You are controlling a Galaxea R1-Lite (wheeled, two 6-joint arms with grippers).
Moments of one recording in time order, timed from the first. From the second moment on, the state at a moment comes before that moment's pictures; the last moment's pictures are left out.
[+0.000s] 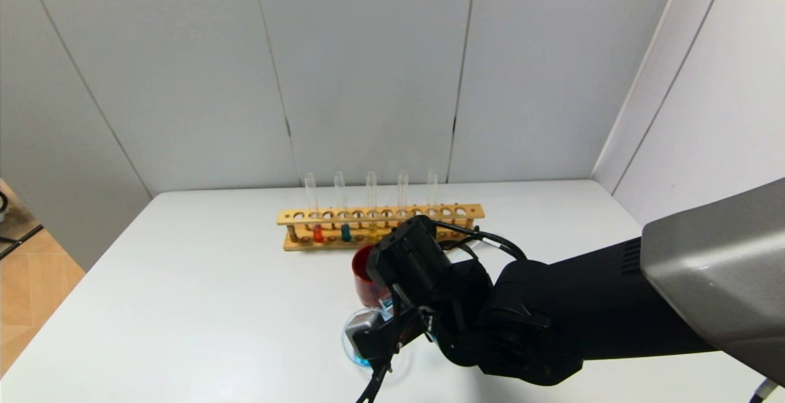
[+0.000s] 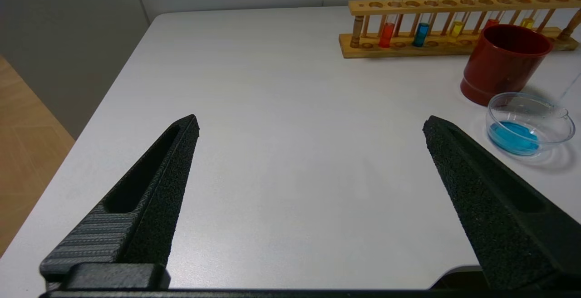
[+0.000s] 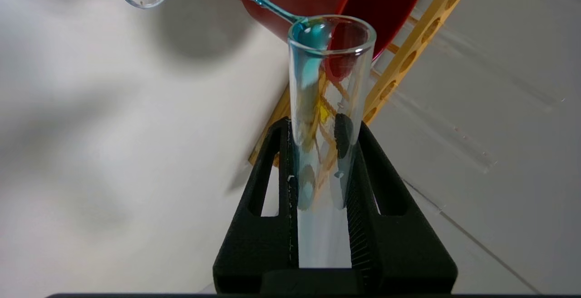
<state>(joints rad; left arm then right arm) 0.00 0.00 -0.01 0.02 0.00 -0.01 0.94 2.11 -1.19 -0.13 -0.51 -1.43</state>
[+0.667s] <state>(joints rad) 0.00 0.00 -0.01 0.02 0.00 -0.01 0.96 2.12 -1.20 -0.13 -0.58 -1.50</state>
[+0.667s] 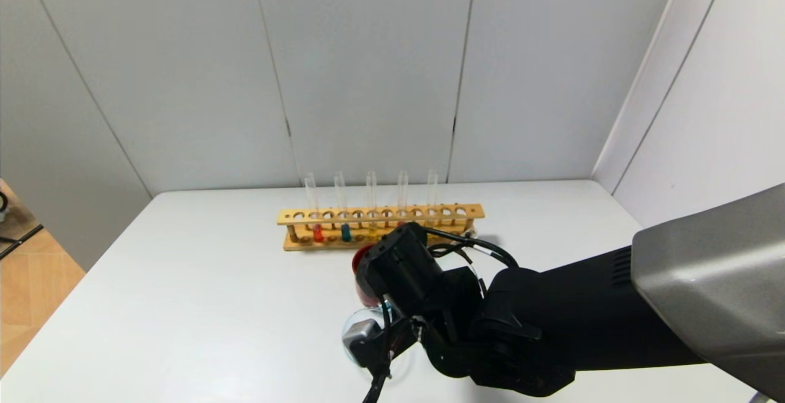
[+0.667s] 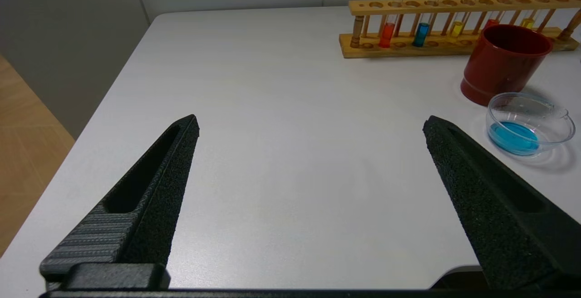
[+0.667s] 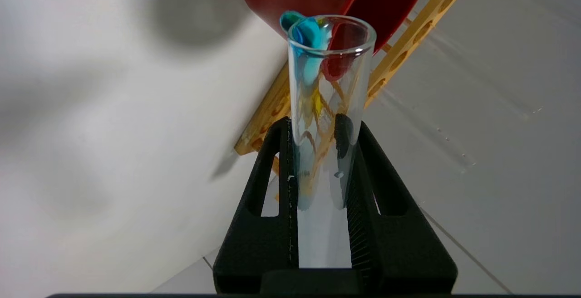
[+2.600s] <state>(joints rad) 0.00 0.00 -0.01 0.02 0.00 -0.01 0.96 1.94 -1.29 -0.36 -0.39 -0.16</state>
